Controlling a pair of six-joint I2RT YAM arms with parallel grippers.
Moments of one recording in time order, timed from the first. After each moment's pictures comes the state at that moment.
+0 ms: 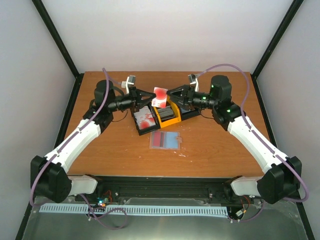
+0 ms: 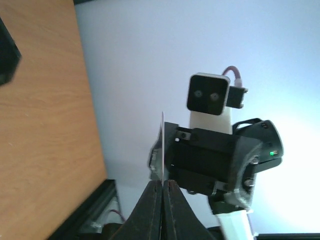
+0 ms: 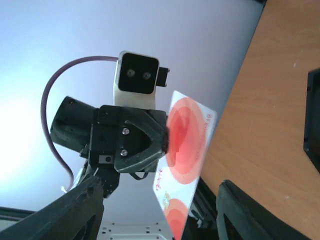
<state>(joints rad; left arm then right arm) -0.39 1.29 1.06 0.09 0.86 -1.22 0.42 1.30 1.15 0.00 -0.87 1.03</state>
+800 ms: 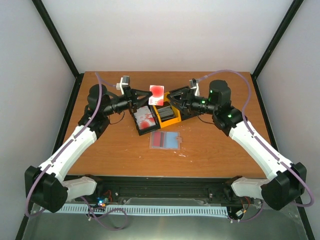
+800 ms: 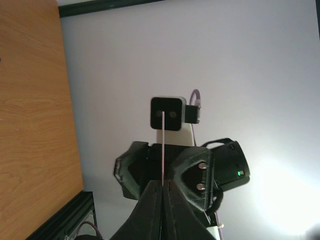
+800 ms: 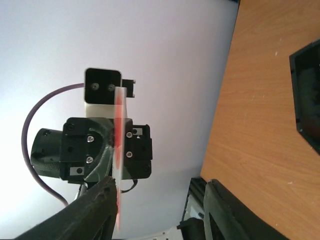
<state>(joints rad) -0.39 1.18 0.99 0.20 0.80 -1.43 0.49 1.25 1.13 -0.10 -0.74 1.16</state>
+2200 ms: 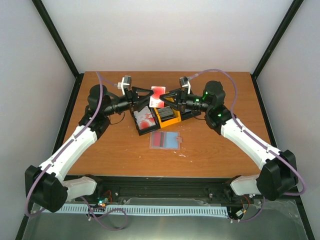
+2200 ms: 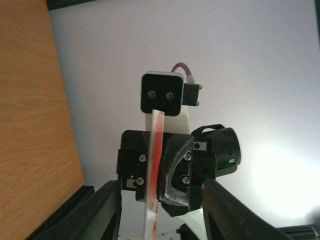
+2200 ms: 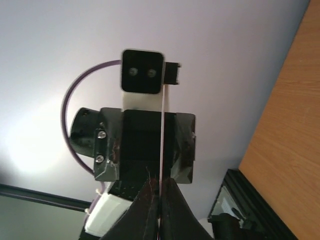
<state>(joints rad) -0.40 1.18 0.99 0.25 0.84 -1.41 0.52 1.34 1.07 0.32 -0.89 1.32</state>
